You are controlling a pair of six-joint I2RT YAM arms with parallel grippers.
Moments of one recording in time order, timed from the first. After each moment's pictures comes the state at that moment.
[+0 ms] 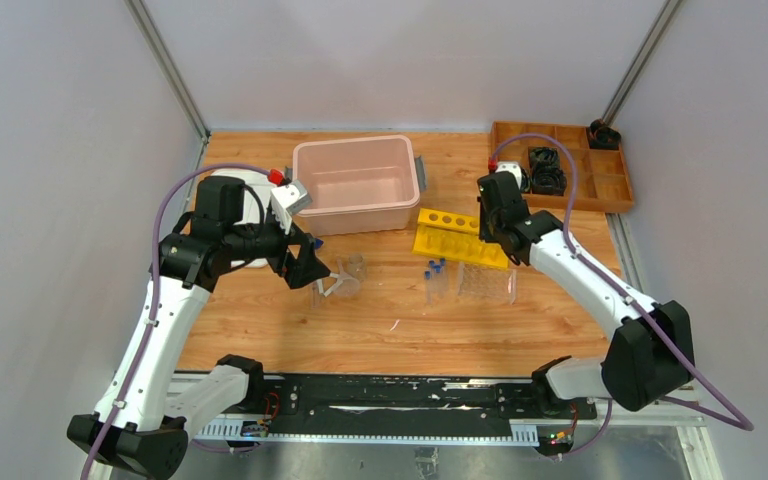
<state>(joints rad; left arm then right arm) -0.23 0.96 1.17 -0.93 0.72 0.30 0.45 1.32 1.04 -0.52 0.37 0.30</state>
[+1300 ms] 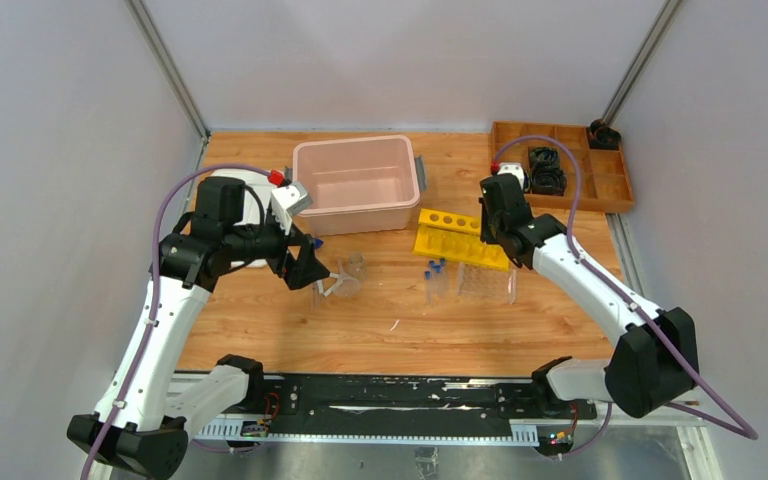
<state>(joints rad) -0.23 0.96 1.17 -0.94 0.71 0.31 0.45 1.29 1.01 -0.50 0.37 0.30</state>
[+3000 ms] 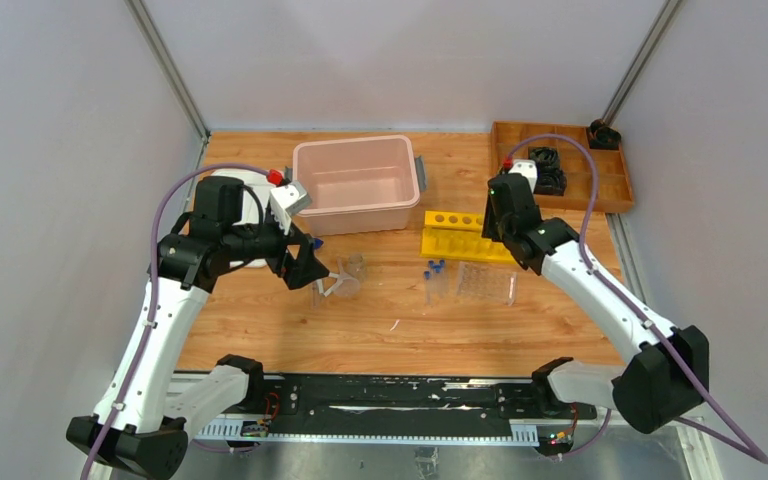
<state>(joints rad) -0.23 0.96 1.18 -0.95 0.71 0.31 0.44 1.23 1.02 -0.52 0.43 0.34</state>
